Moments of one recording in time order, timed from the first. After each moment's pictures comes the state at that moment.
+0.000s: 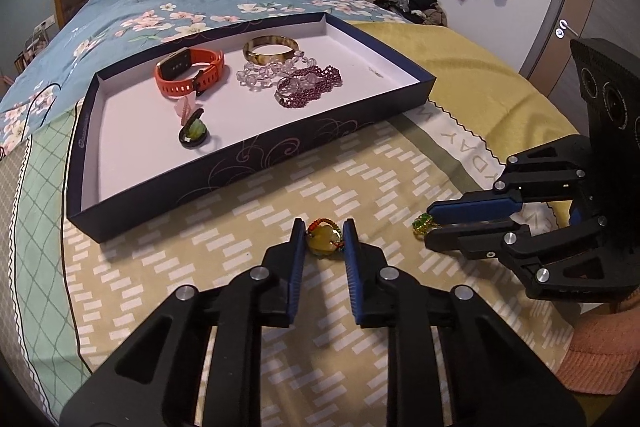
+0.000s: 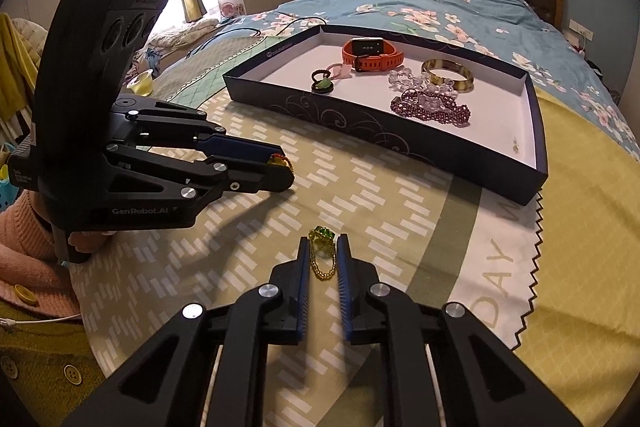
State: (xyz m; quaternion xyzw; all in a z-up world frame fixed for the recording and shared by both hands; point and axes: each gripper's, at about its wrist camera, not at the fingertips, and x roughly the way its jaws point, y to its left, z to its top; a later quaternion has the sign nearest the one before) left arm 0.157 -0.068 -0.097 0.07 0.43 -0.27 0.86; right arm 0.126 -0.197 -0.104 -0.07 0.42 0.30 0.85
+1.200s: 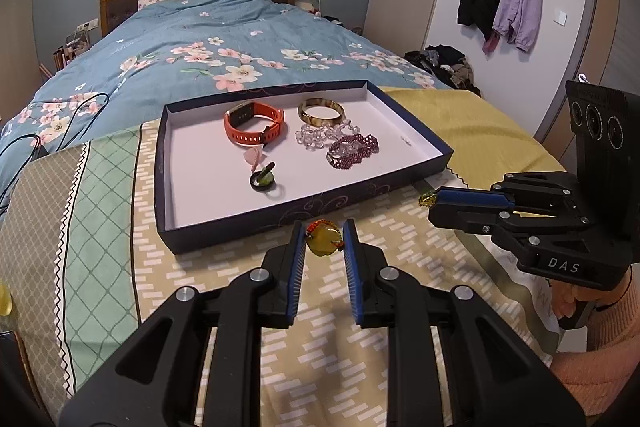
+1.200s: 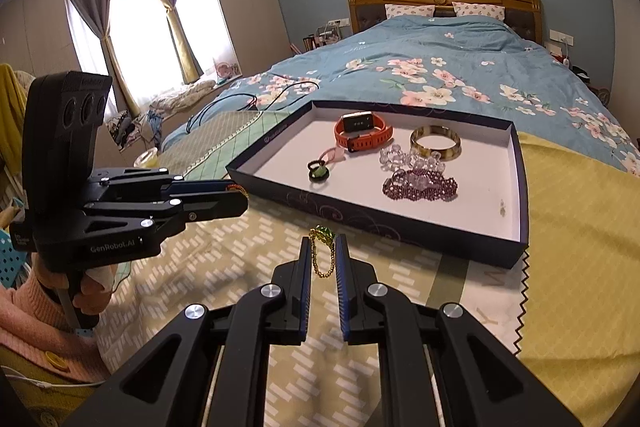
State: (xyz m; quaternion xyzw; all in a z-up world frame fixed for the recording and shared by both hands) left arm 0.134 -0.025 -0.047 0.01 0.36 -0.21 0.91; right arm 0.140 -0.202 -0.066 0.01 0.34 0.30 0.89
